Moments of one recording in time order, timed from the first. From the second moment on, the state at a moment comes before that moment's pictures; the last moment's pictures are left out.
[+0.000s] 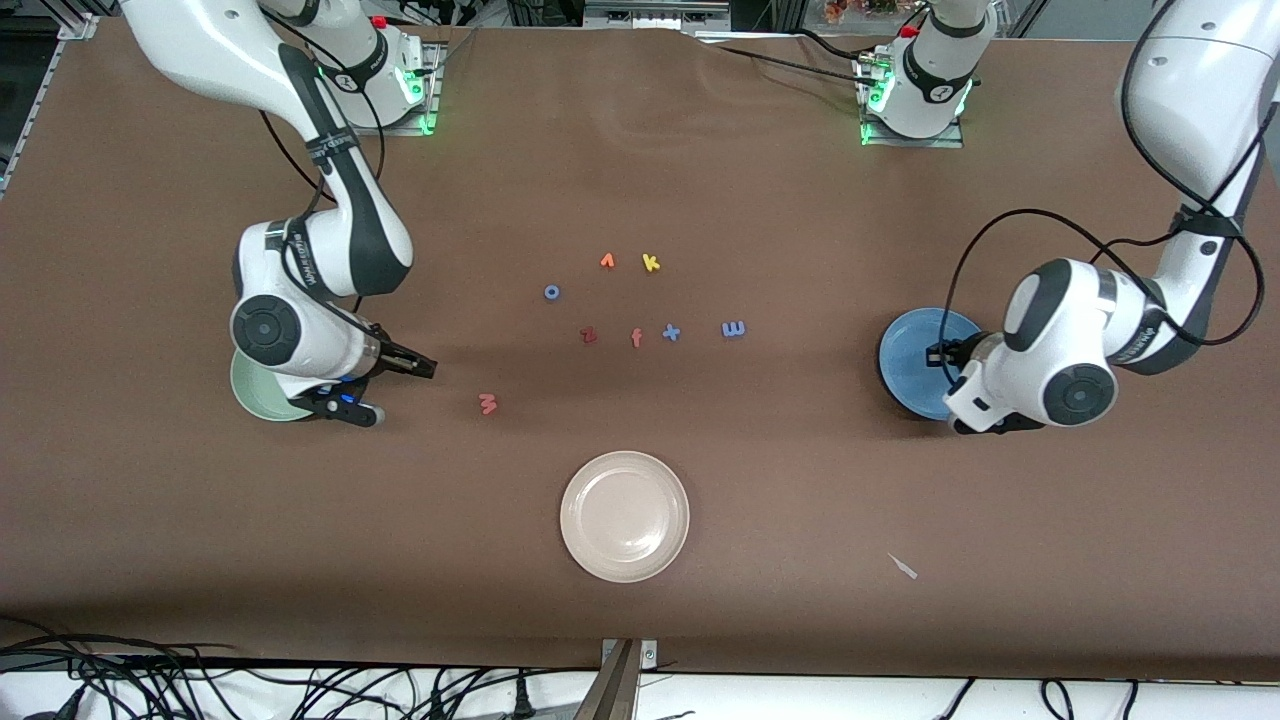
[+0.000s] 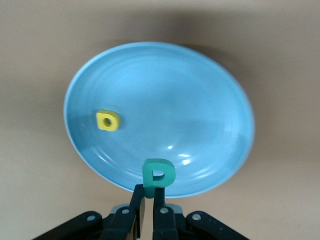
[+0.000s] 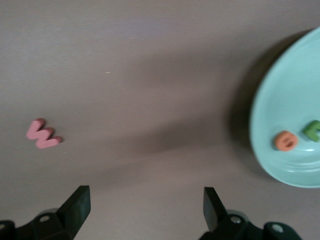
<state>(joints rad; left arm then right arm) 0.37 0.62 -0.49 -1.71 0.28 1.74 -0.33 0.32 0.50 -0.06 -1.80 0.08 2.09 0.48</state>
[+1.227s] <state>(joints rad) 0.36 0.64 -0.74 -1.72 0.28 1.81 -0.81 0.39 0.62 0.03 -1.79 0.02 2.41 0.24</state>
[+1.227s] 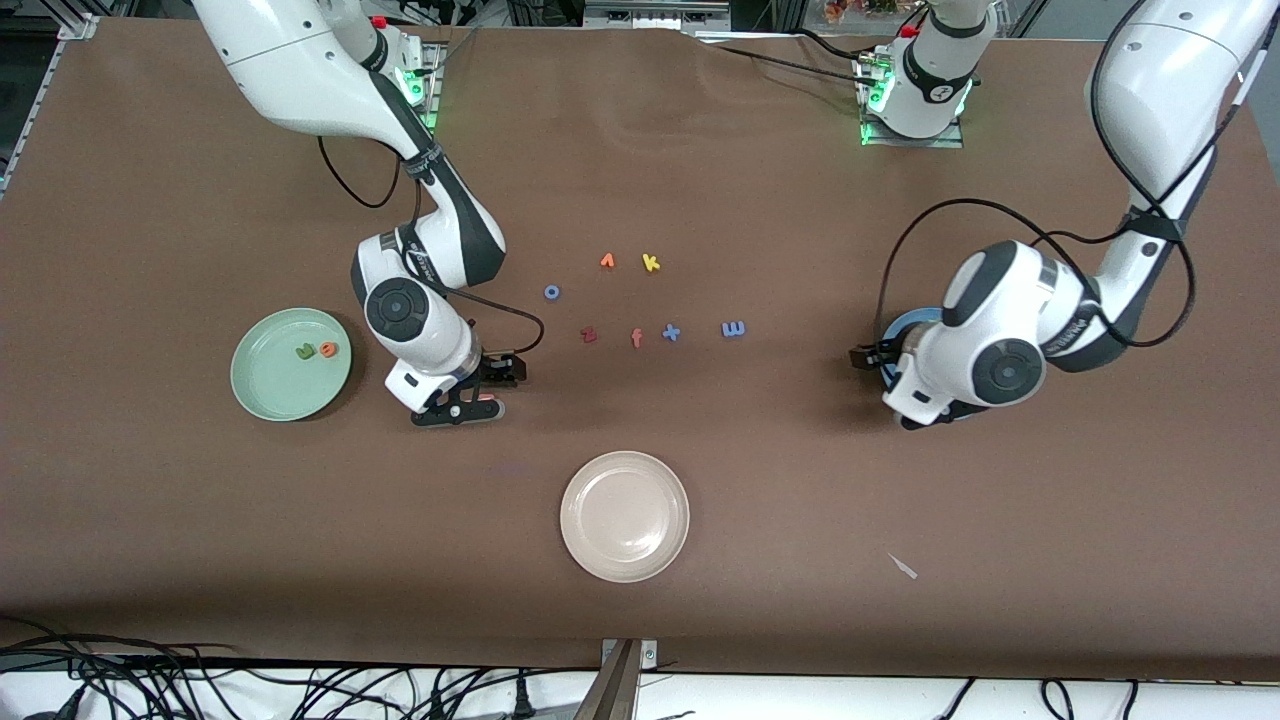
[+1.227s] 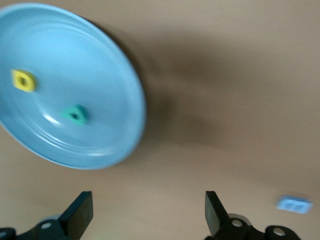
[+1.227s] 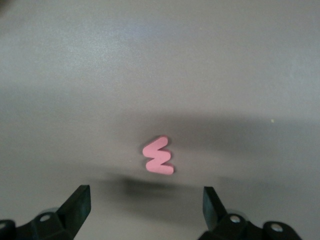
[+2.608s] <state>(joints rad) 0.12 0.75 -0.75 -1.91 0.48 2.33 -1.13 0.38 0.70 0.03 -1.73 0.02 2.46 0.07</state>
